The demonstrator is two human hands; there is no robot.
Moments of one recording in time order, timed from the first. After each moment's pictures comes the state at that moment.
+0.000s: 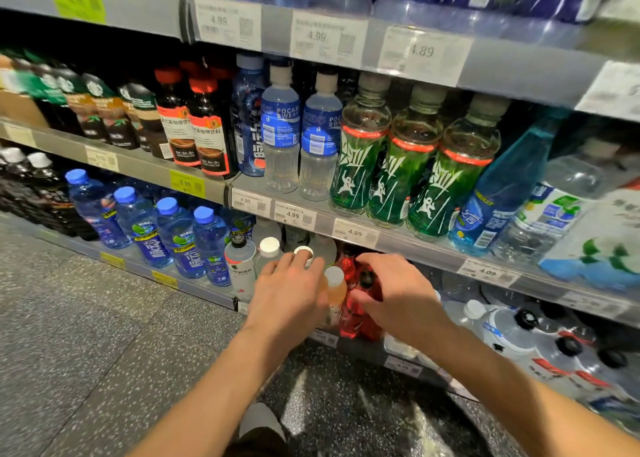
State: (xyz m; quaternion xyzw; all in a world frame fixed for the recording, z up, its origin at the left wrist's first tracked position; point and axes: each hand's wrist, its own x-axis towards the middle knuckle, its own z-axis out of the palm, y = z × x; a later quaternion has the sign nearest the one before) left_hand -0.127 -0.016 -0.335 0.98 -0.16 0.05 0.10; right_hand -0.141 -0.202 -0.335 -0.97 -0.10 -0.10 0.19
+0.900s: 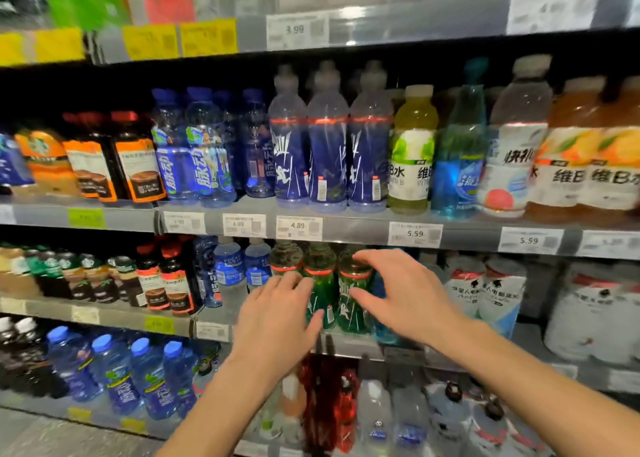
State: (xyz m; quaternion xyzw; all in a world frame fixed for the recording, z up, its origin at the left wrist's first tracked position) left_hand -0.161 -0.087 -0.145 0.95 -0.24 0.21 0.06; right_hand -0.188 -0.286 -0.122 -0.96 -0.10 -0.22 0.13
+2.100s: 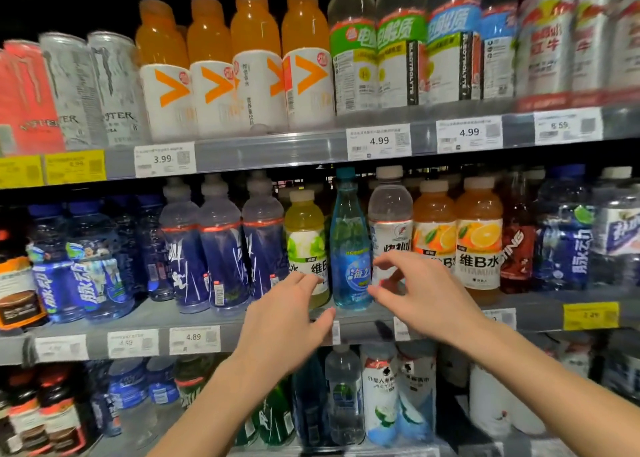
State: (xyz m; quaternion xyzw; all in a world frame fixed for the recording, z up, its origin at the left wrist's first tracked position) left_hand -0.136 -0.250 -0.026 0.89 -0.33 0.25 0.17; right_hand -0.204 -0.452 -0.013 -0.94 0.02 -0.30 0.17
